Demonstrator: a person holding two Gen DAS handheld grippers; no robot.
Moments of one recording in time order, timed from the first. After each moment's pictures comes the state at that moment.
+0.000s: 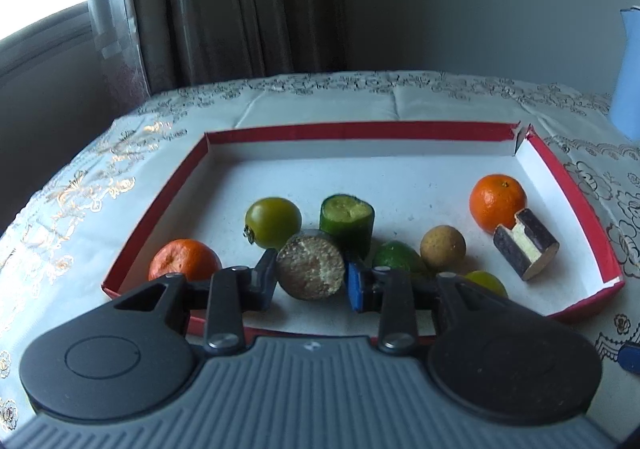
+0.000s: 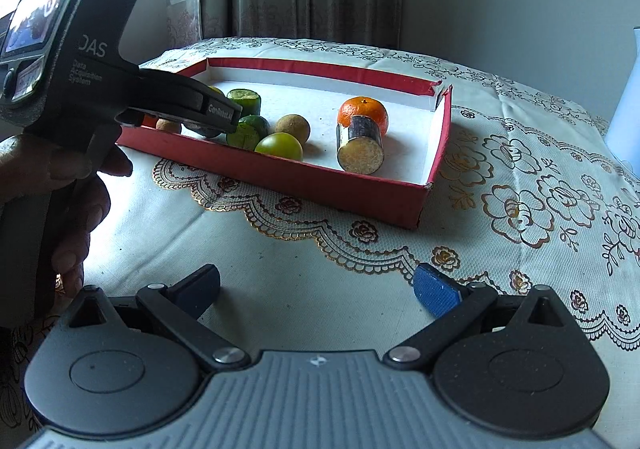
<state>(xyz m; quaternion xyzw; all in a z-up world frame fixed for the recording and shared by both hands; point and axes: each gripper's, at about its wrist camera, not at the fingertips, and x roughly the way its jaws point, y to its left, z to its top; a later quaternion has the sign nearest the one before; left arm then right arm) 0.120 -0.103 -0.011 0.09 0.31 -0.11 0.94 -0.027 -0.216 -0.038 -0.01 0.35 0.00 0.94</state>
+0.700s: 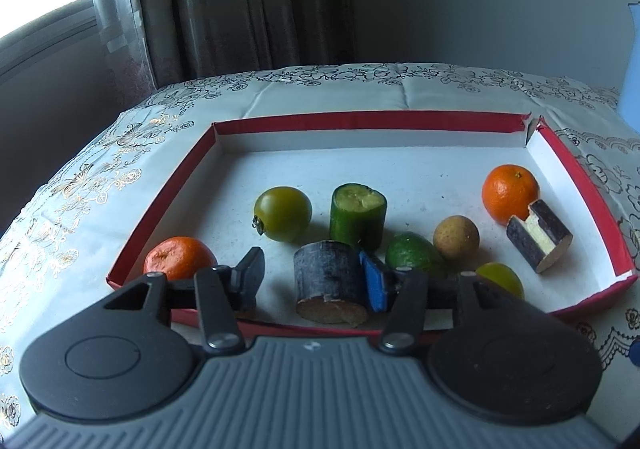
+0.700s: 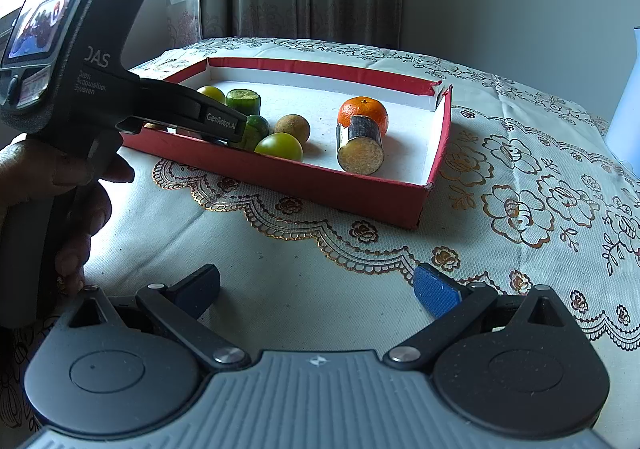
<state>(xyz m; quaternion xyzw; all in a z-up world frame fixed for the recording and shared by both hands) 0.118 -0.101 -0.015 0.09 0.31 -0.10 0.94 -0.028 -0.215 -0.038 -0.01 0.35 0.00 0.94</state>
